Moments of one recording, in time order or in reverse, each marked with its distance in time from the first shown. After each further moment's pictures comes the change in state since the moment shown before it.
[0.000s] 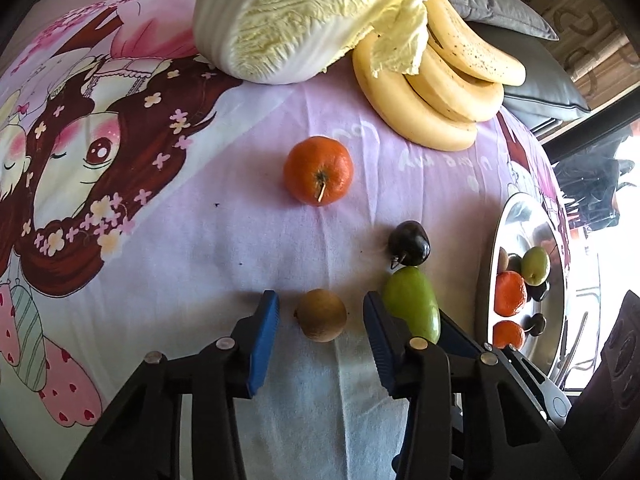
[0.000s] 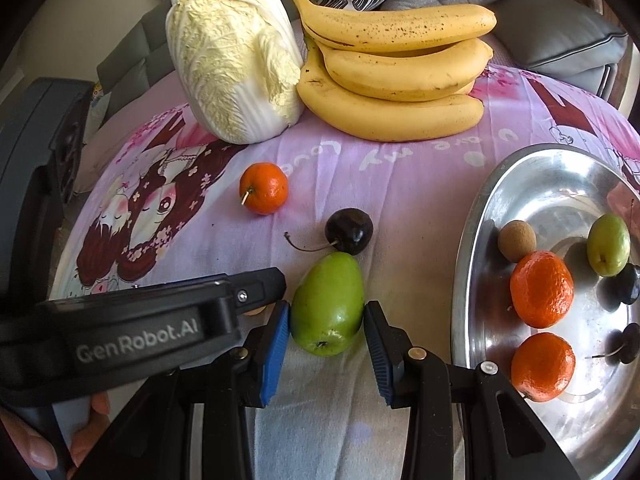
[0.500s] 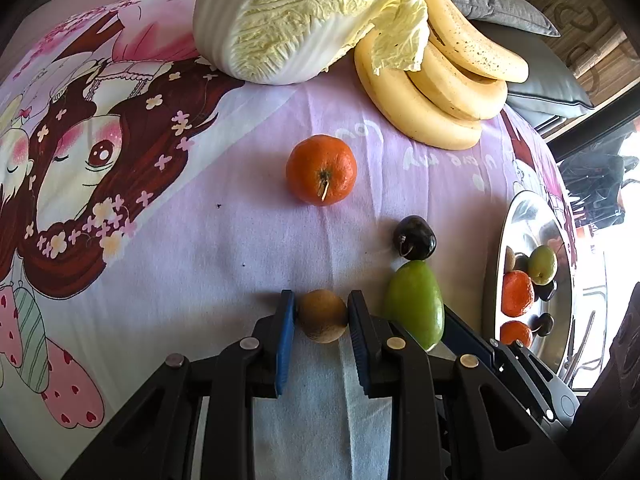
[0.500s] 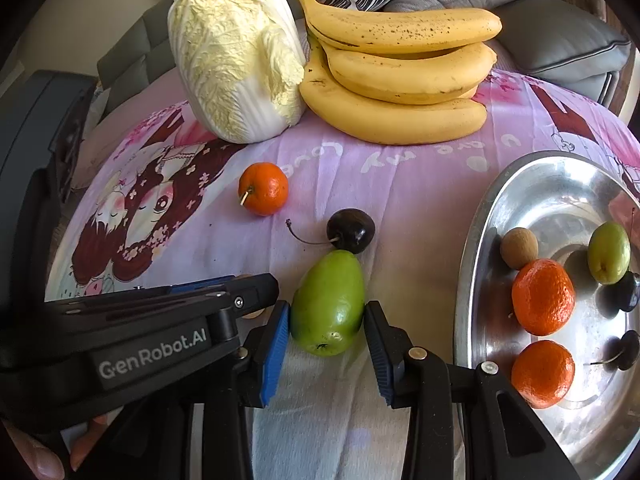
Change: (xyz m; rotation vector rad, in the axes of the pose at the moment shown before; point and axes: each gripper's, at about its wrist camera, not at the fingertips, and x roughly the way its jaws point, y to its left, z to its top) left arm 0.000 0.000 -0.003 0.005 -0.008 0.016; right arm 0.003 0.004 0.001 -0.019 -0.005 -0.019
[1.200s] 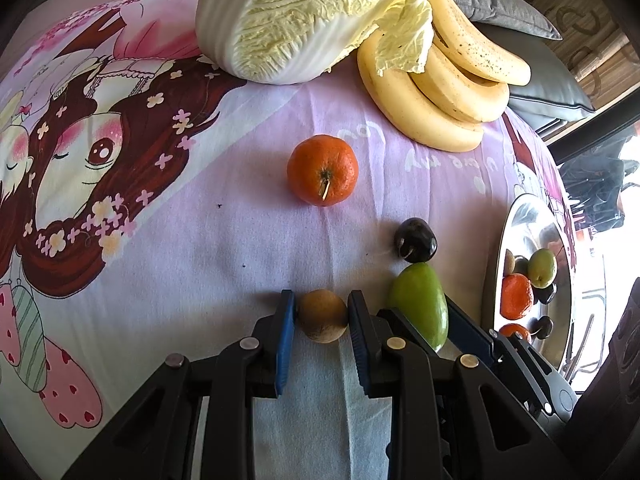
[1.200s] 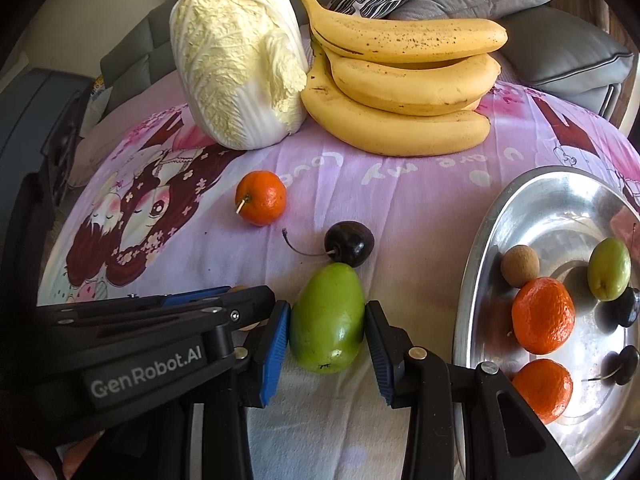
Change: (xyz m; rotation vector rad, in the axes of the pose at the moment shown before) left arm 0.001 0.009 0.002 -0.010 0.000 -0.013; right arm 0.003 0.002 0.002 -0.020 -0.030 -0.008
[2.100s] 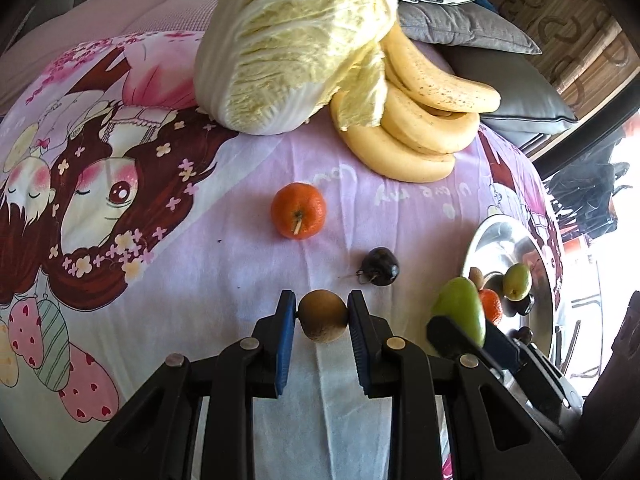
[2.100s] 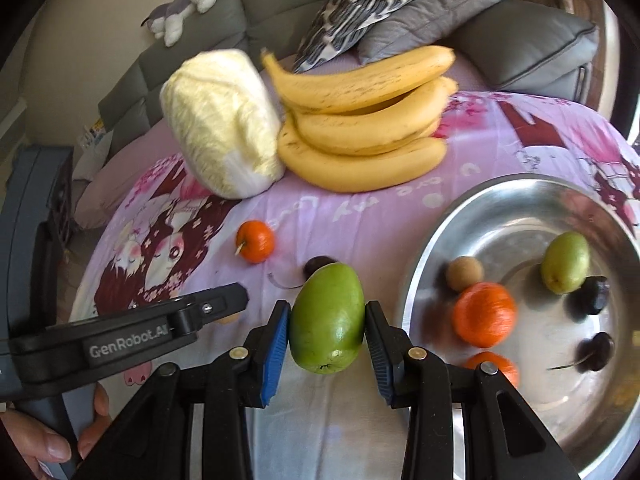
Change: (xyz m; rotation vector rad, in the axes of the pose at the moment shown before) left arm -0.047 -0.010 0.004 0.024 -0.107 0.006; right arm -0.049 -0.033 0.006 0.116 -0.085 0.039
